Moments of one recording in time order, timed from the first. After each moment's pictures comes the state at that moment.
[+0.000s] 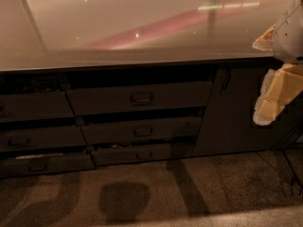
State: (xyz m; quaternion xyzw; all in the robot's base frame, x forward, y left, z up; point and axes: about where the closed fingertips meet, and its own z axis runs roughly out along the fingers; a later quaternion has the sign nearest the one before) arm 0.438 -0.217 0.976 -0.60 0.78 -0.03 0.16
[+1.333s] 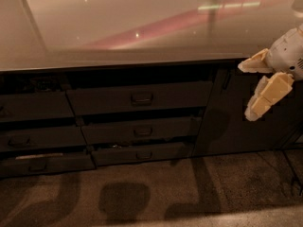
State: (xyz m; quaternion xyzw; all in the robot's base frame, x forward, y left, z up) arm 0.488 -0.232 0.909 -0.58 0.76 0.18 0.22
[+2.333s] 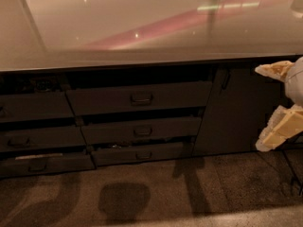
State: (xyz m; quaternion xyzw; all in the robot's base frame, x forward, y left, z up) arm 0.425 -0.238 0.919 -0.61 0.74 0.01 0.27
